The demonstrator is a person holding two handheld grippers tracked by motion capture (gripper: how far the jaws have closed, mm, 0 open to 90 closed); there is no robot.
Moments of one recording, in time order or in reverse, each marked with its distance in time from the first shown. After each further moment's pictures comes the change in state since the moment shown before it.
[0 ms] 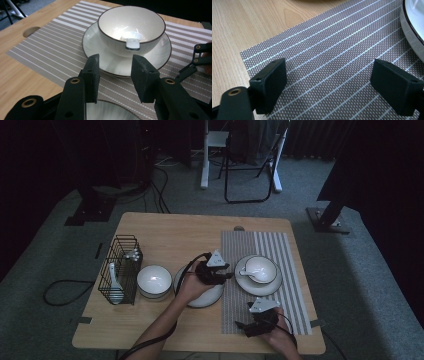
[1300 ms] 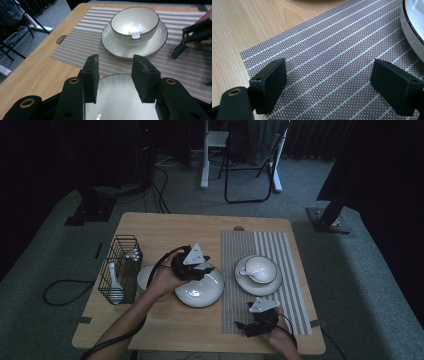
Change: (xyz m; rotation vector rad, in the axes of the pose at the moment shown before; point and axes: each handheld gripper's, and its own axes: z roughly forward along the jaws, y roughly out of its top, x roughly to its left) left arm 0.009 0.015 -0.089 0.046 0.064 0.184; right arm 0.000 0.000 0.000 0.000 0.000 -0.001
